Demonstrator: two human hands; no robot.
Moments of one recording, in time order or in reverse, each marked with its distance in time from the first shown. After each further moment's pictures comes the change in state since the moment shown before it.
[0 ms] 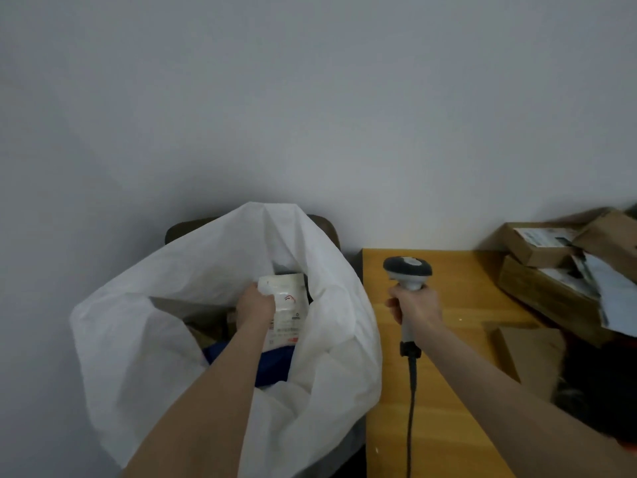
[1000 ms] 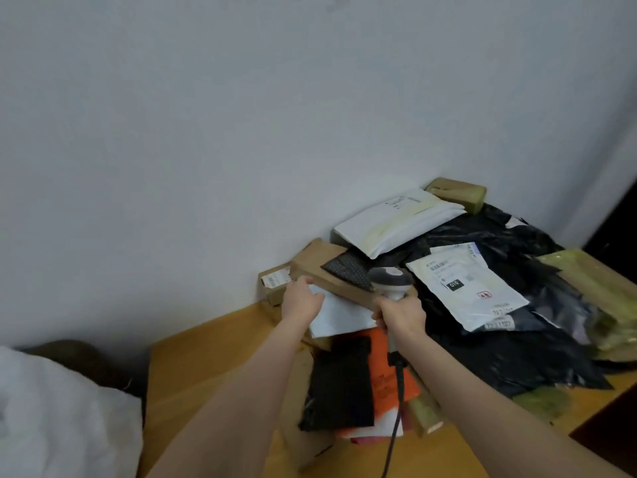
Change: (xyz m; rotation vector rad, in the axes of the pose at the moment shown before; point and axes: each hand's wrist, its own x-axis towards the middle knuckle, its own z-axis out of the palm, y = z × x) left_hand -0.345 0.299 0.343 0.259 -0.470 0.739; right_hand 0.033 0.031 -0.449 0.241 0.435 -0.006
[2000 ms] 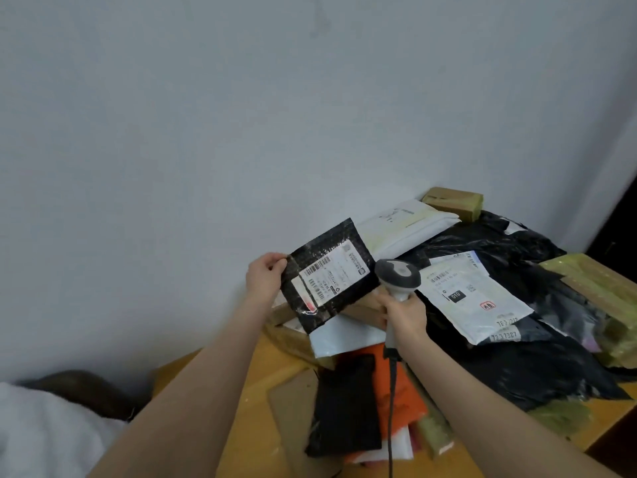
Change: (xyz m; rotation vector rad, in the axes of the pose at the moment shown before) left_hand 0.027 0.034 -0.072 -0.457 0.211 0.070; right_hand 0.026 -0.012 0.002 0.299 0.022 -0.039
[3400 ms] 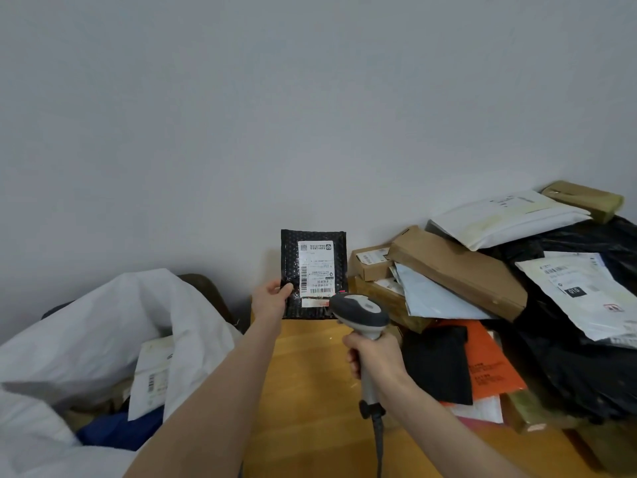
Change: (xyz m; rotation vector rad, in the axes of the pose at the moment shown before) left_hand -0.074 -0.162 -0.189 -0.226 0.299 -0.352; right_hand -0.215 0.081 0.111 -0.254 -0.541 0.164
